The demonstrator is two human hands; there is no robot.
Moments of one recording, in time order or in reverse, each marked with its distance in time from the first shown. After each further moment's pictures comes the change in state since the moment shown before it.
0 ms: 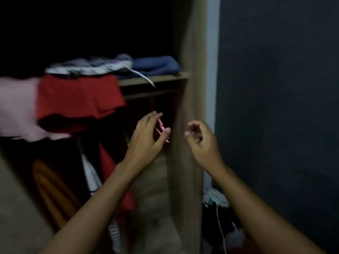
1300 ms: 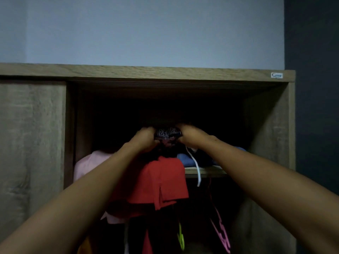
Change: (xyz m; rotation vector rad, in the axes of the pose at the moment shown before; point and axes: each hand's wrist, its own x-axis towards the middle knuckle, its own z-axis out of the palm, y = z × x) left_hand 0.227 -0.132 -0.189 0.550 -0.095 -0.377; right_hand 0.327 -0.144 0.185 -0.568 -0.554 -0.462
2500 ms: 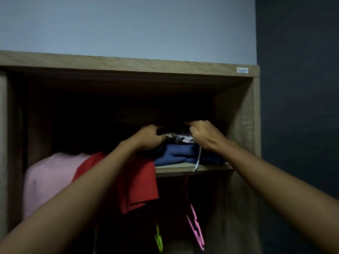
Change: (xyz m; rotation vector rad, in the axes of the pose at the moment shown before) left_hand 0.016 0.085 0.027 -0.220 -0.073 0.186; right_hand -0.093 0.072 -0.053 0.098 0.172 0.175
